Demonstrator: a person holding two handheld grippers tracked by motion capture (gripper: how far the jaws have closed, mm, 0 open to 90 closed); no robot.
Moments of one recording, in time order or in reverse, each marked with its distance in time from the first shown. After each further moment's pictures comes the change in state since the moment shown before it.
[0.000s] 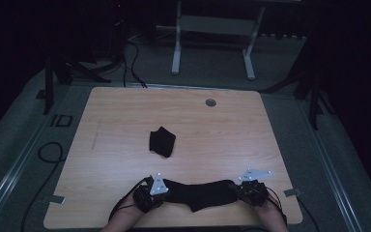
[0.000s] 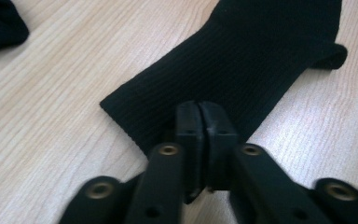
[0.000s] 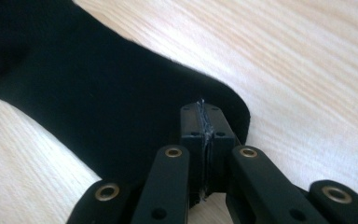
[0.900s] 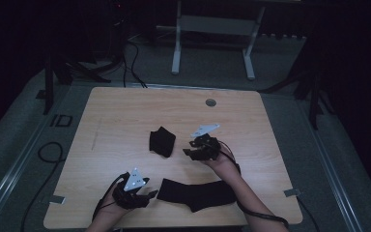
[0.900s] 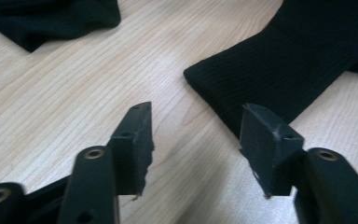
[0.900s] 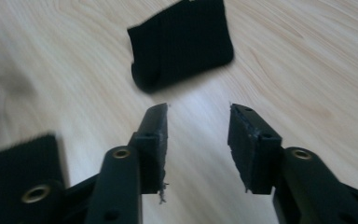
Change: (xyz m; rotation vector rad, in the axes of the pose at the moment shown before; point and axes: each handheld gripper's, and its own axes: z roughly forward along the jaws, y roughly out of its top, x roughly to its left) left arm 0.032 -0.035 -0.026 -0.116 0.066 -0.117; right arm 0.019 0.166 0.081 -0.041 0.056 -0.157
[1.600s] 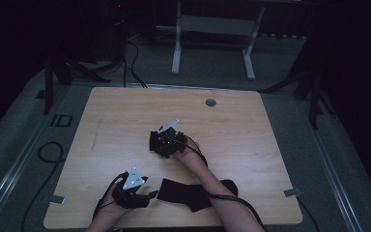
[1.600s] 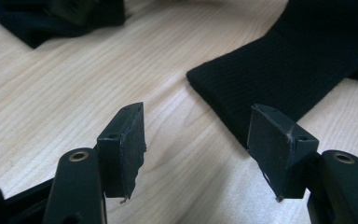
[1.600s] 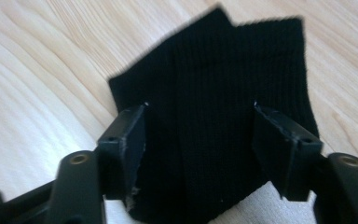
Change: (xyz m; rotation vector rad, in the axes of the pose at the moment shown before) left arm 0.003 0.000 -0.001 -0.016 -0.010 -0.041; right arm 0.025 0.046 0.113 0.116 -0.059 -0.033
